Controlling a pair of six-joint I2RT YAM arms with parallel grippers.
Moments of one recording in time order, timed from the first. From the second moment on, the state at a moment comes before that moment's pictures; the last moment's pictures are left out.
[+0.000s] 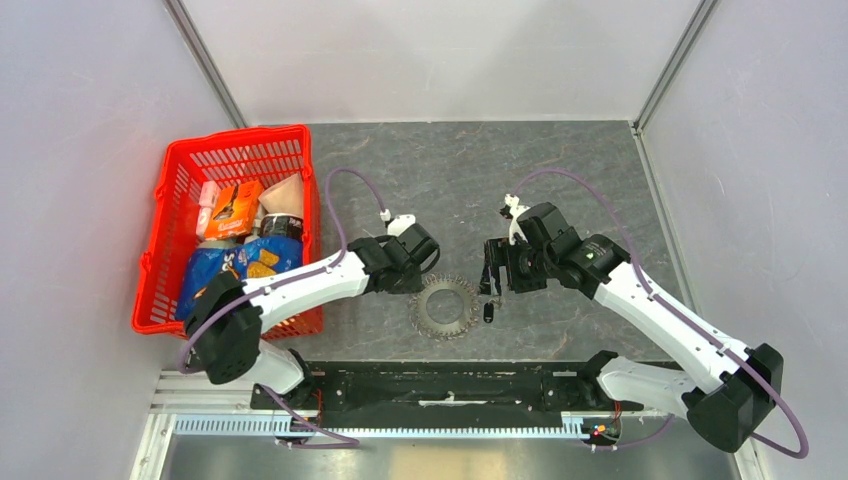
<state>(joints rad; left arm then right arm) -0.91 1.45 1.00 -0.66 -0.31 -0.86 0.65 1.10 0.99 -0.82 -0.20 0.48</state>
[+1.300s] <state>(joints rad) -0.83 1.61 1.04 -0.62 -0.25 -0.93 0.75 1.15 0.93 -0.73 -0.20 0.43</state>
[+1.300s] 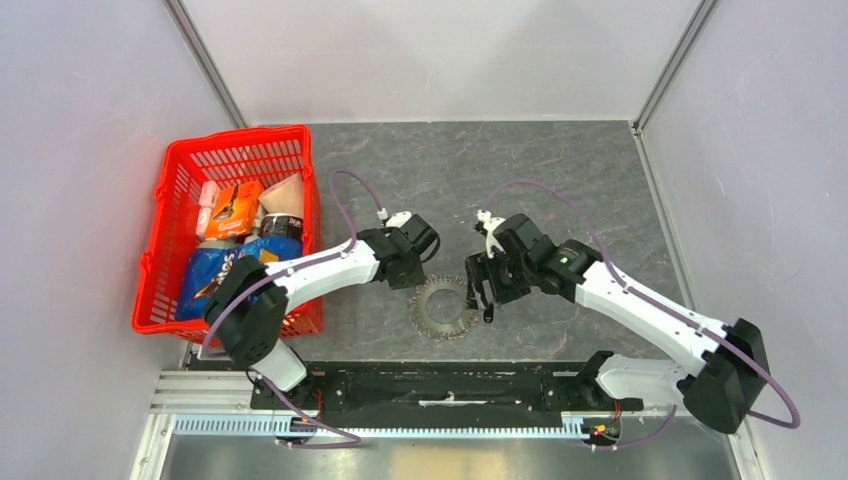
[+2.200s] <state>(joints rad) -0.72 1.07 1.07 -0.78 -0.17 -0.63 0.95 1.52 0.87 -0.12 -0.05 0.20</state>
